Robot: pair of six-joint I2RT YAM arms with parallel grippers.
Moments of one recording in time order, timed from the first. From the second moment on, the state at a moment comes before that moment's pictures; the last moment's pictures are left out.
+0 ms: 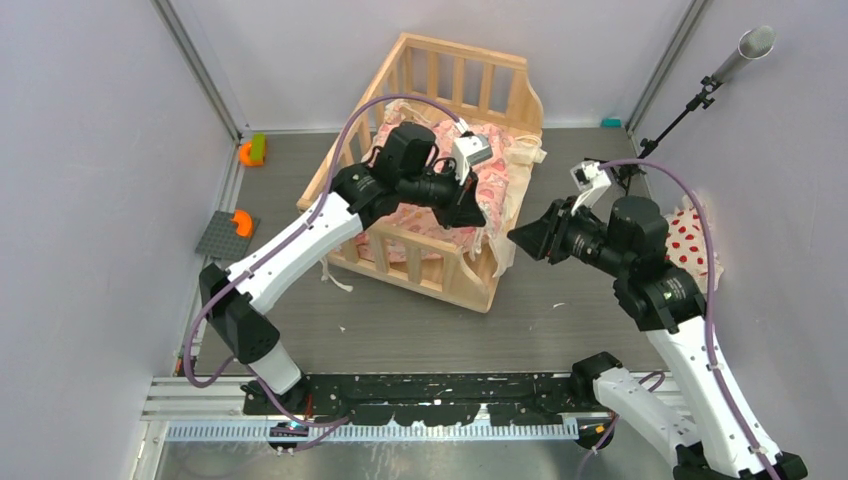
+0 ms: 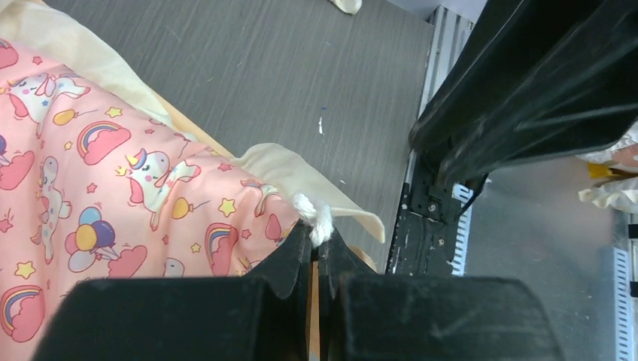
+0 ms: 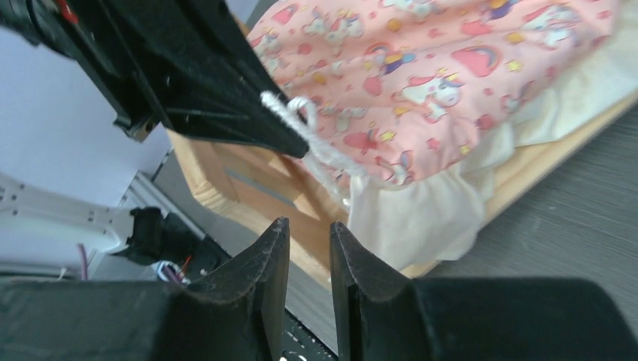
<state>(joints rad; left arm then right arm) -0.78 1.63 1.69 -0.56 0.58 -0.03 0.35 0.79 1.09 -0.60 -0.37 0.42</state>
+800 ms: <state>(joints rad) -0.78 1.87 2.08 -1.01 0.65 0.03 0.35 0.90 0.82 -0.14 -0.59 0.67</state>
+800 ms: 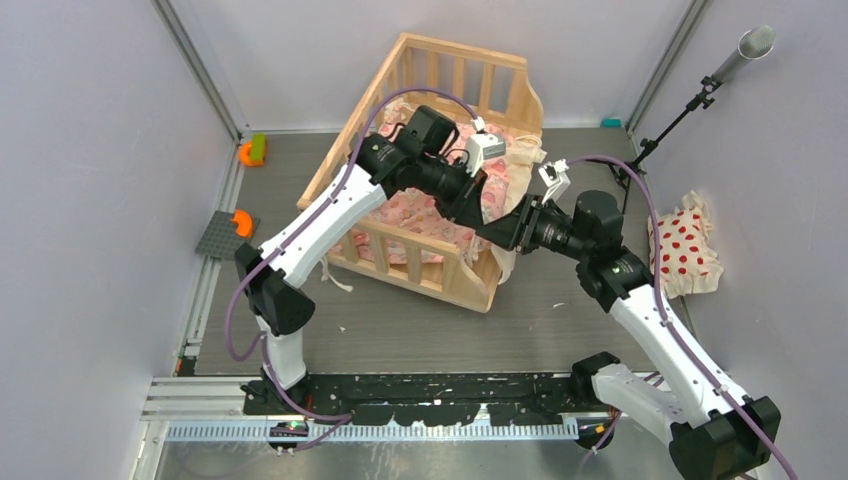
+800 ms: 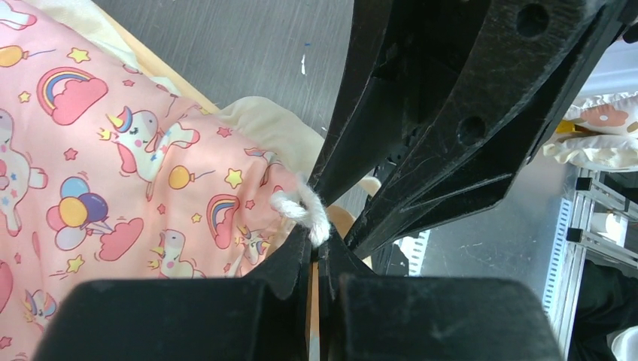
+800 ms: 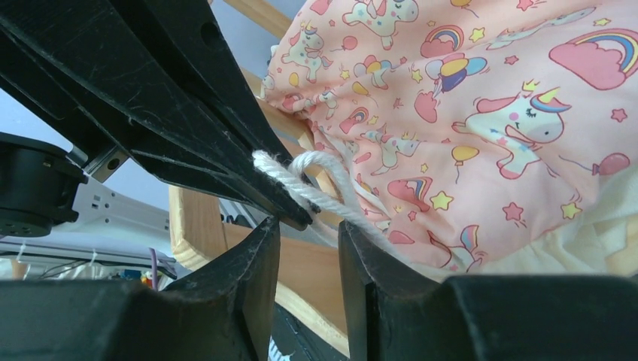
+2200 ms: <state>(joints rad) -0.72 1.86 2.02 -0.92 0.72 -0.03 0.37 0.99 0.75 0.01 -0.63 0.68</state>
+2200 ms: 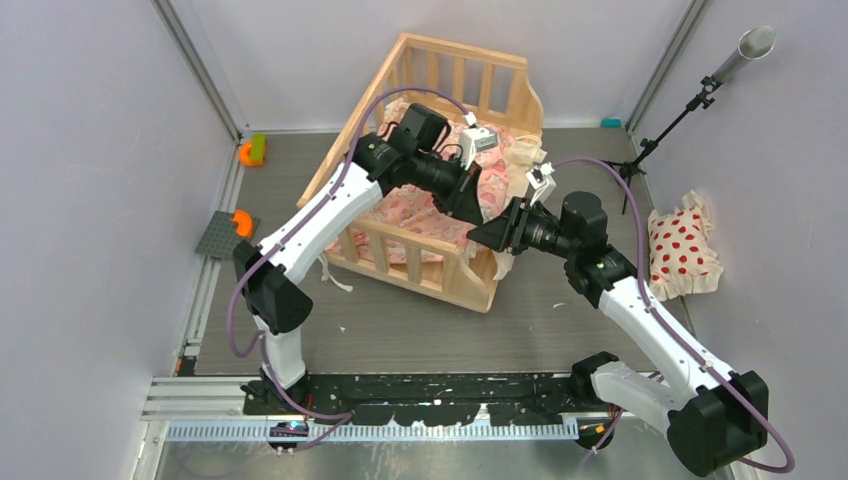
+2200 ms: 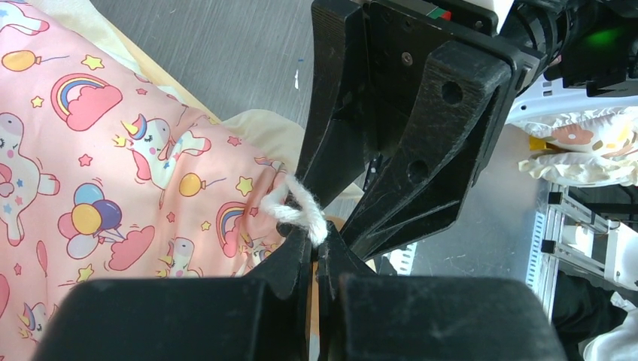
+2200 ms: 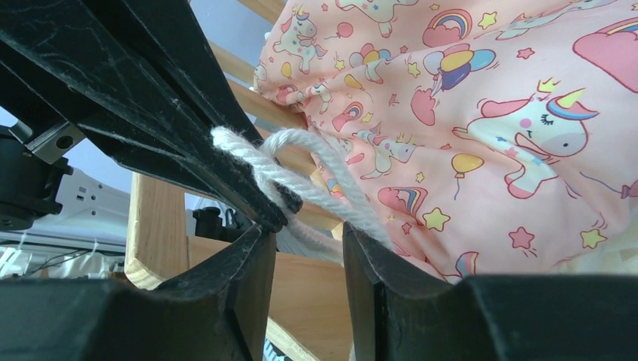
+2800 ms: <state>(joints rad) -0.71 1.85 2.01 -0.93 0.72 -0.02 0.37 0.97 0.75 0.01 -0.62 0.68</state>
